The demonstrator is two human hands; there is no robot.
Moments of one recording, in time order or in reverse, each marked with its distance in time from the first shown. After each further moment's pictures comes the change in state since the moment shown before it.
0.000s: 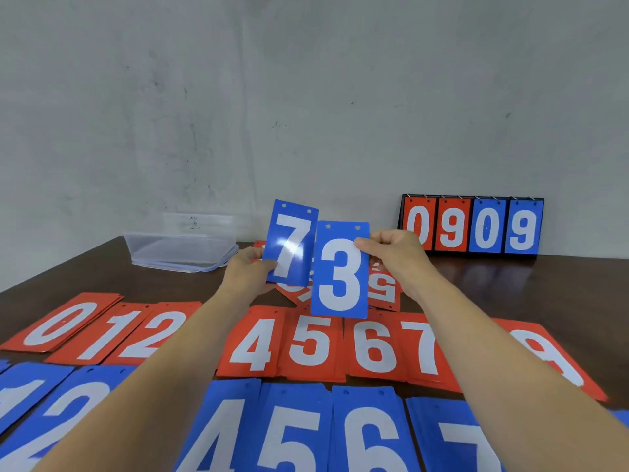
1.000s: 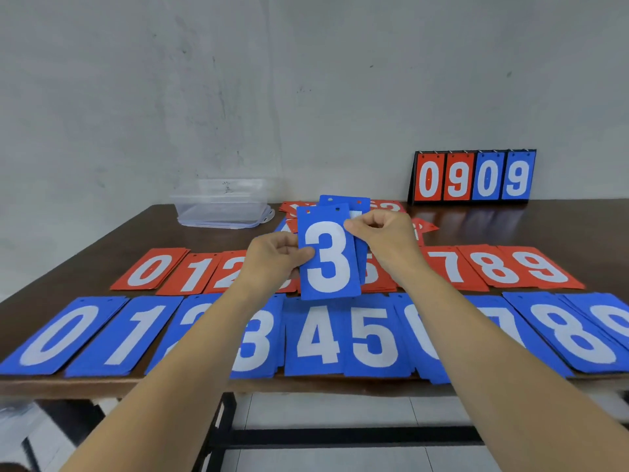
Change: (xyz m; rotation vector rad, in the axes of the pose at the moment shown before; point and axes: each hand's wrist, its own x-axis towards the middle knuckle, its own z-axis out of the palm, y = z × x) left_hand -0.123 -0.002 -0.111 0.087 -0.260 0.134; right_hand -0.124 -0.026 0.118 -0.078 0.161 -0.114
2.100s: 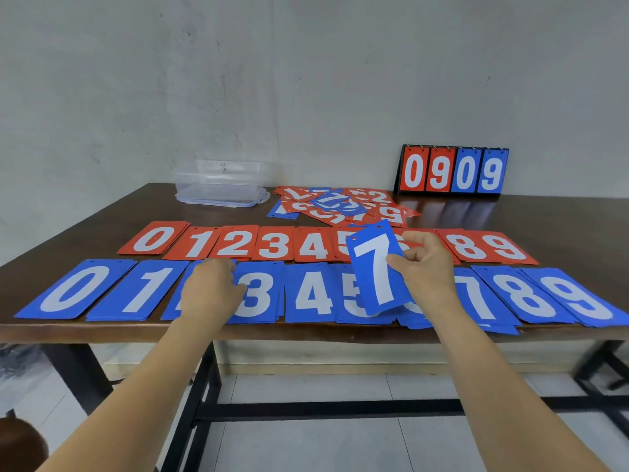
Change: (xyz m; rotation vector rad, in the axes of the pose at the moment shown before) left_hand -0.063 -0.067 -0.061 0.908 0.246 -0.048; right_hand -0.097 0.032 -0.046 -0.052 0.206 0.133
